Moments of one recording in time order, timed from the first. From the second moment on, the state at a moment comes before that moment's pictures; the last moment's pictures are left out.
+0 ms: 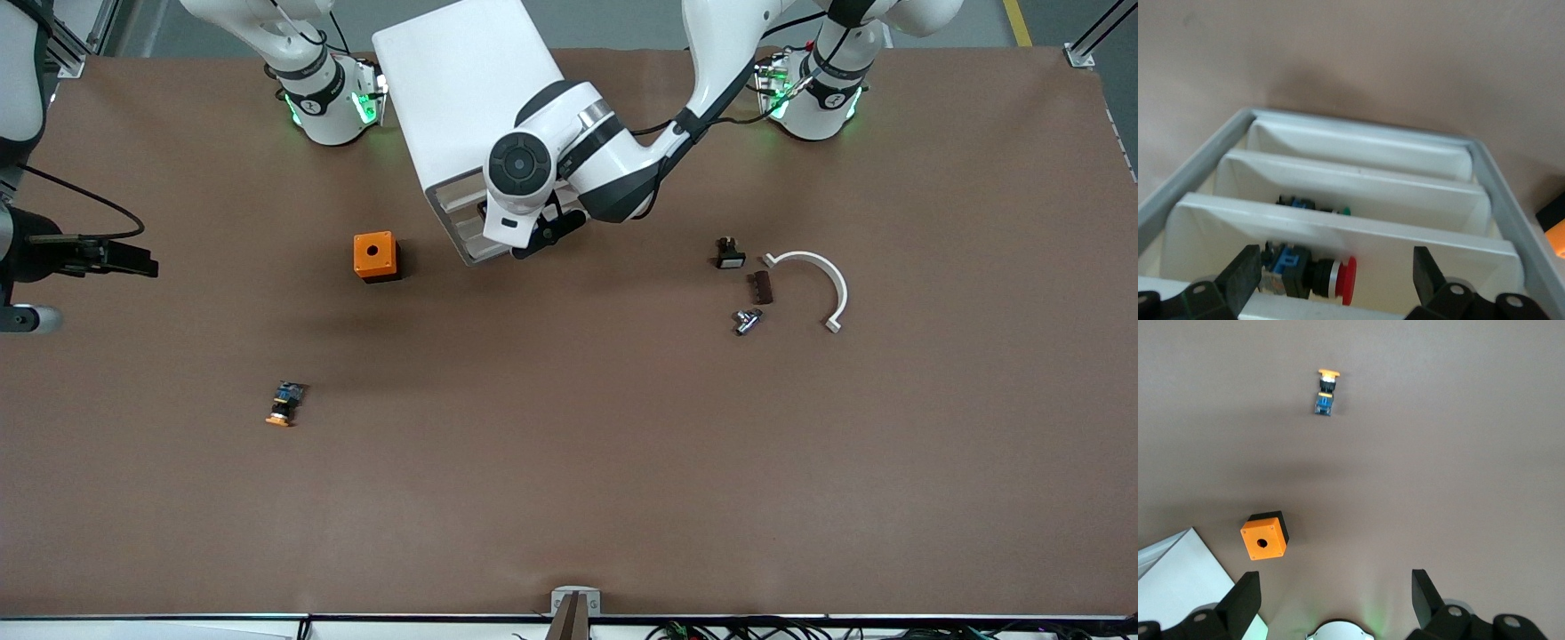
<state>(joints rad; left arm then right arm) -0.77 0.69 -0.24 -1.31 -0.34 1.78 -1.40 0.03 0.21 -0.11 -1.39 0.01 1.39 -0.06</state>
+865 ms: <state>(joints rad) -0.63 0.59 -0.23 -1.29 -0.28 1.78 -1.40 0.03 0.04 -0.11 -1.49 0.00 1.41 -0.05</state>
